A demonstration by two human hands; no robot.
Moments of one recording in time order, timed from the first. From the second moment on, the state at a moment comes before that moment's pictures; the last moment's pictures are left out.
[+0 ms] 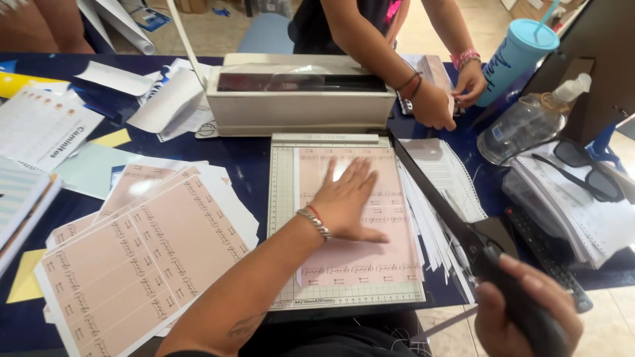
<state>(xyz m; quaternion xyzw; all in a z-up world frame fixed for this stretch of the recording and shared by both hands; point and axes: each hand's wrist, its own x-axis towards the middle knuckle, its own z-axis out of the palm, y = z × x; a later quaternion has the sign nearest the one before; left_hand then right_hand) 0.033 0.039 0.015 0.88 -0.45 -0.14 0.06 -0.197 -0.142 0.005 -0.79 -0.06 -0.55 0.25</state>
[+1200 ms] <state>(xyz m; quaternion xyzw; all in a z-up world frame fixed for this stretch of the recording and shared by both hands) 0.034 0.033 -0.014 0.87 -0.46 -0.14 0.09 -0.200 -0.137 0.037 -0.85 0.03 -0.48 0.20</state>
